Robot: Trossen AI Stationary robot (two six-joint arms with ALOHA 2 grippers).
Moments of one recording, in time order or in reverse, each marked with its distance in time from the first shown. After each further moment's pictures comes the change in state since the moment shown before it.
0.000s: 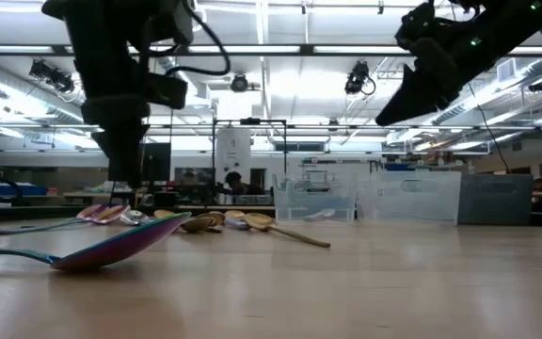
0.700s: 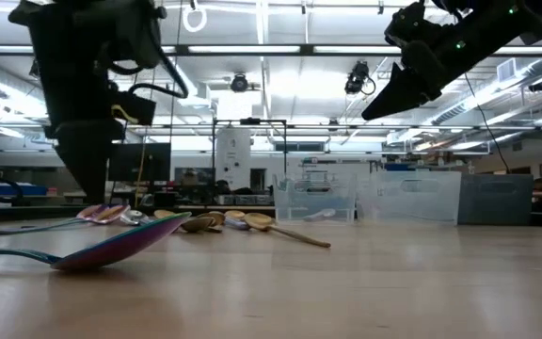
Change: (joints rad) left arm -0.050 -0.053 -0.121 -0.052 -0.027 -0.282; right arm -0.095 0.000 0.000 0.099 -0.118 -0.214
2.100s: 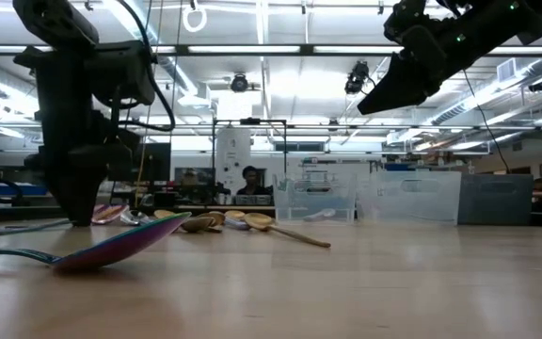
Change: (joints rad) left arm 0.221 -0.075 -0.222 0.194 0.176 -0.065; right arm 0.008 0.000 0.000 0.044 -0.056 0.031
